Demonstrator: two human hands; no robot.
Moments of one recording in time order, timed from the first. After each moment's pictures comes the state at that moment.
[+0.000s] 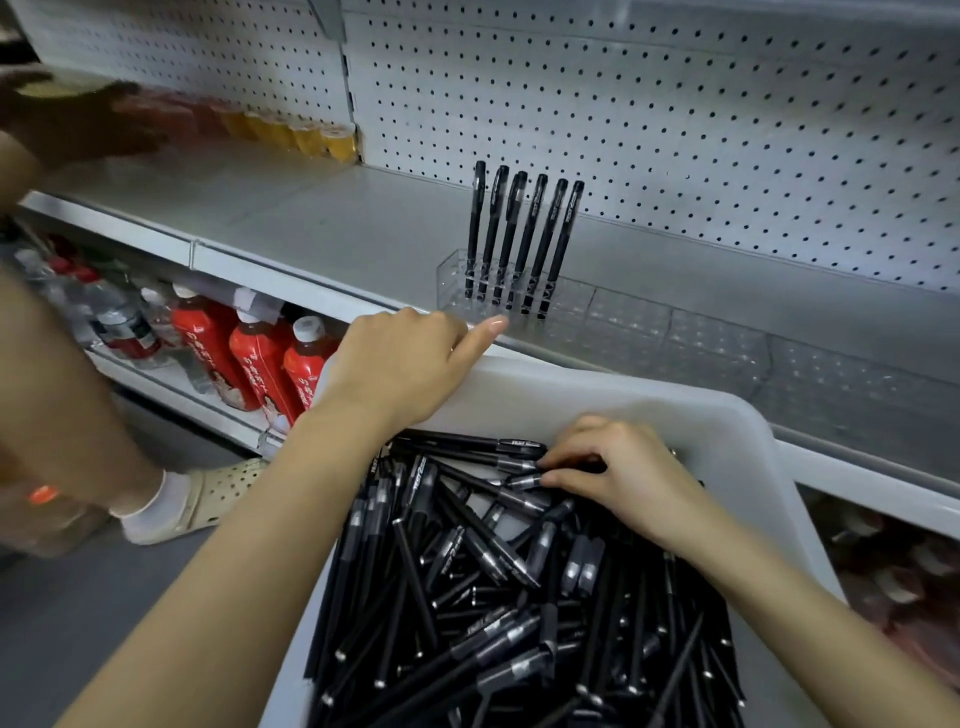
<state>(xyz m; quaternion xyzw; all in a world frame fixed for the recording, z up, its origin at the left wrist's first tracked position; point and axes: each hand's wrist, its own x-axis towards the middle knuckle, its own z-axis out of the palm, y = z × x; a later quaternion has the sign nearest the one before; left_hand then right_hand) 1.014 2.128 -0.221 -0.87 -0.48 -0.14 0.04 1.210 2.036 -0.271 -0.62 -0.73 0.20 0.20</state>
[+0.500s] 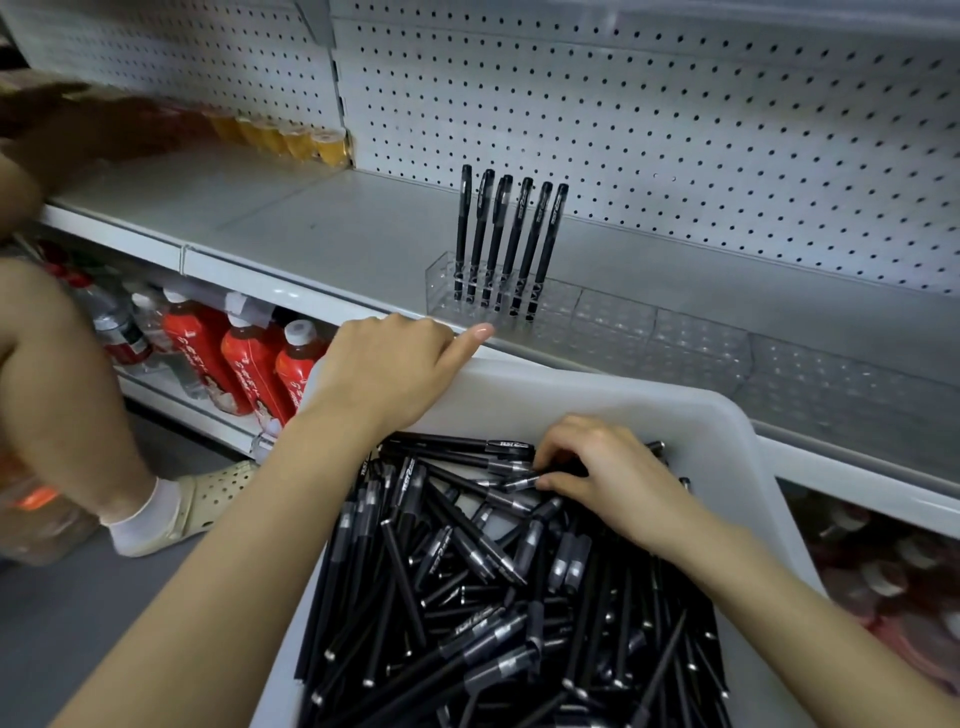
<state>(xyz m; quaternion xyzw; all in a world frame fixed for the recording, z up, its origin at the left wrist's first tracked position) 1.014 2.126 -0.223 -0.87 -0.47 -0.14 0.04 1.209 2.034 -0.273 -0.61 -0.76 0.16 0.17</state>
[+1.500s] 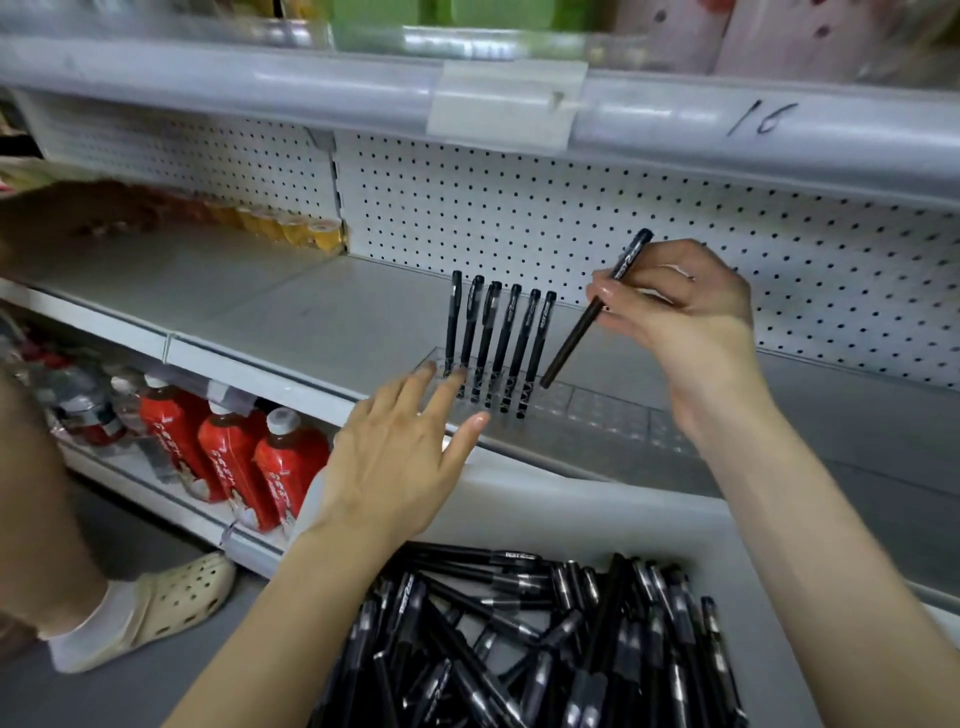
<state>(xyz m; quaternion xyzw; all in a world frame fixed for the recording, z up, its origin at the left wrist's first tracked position) 1.031 2.145 -0.233 -0.84 -0.51 -0.16 0.07 1.226 2.112 -0.142 -0.51 -0.45 0.25 0.69</state>
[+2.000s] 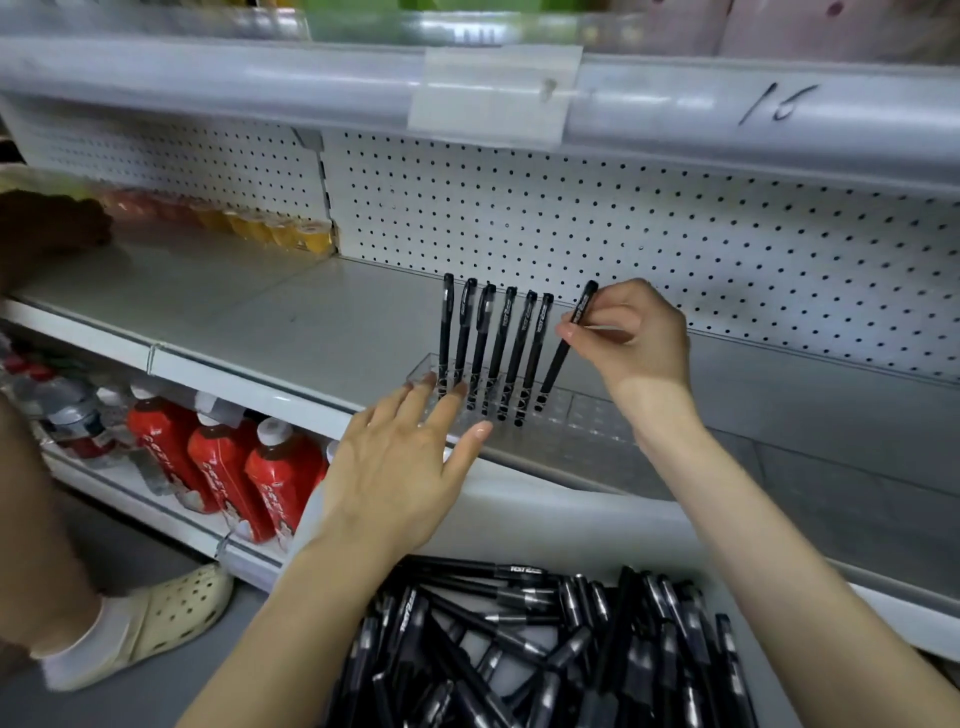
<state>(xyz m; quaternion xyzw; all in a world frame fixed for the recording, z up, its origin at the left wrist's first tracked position) 1.039 2.156 -0.240 -0.85 -0.51 -0.15 0.05 1.235 2.153 -0.186 -0.60 -0.49 0.14 0.62</state>
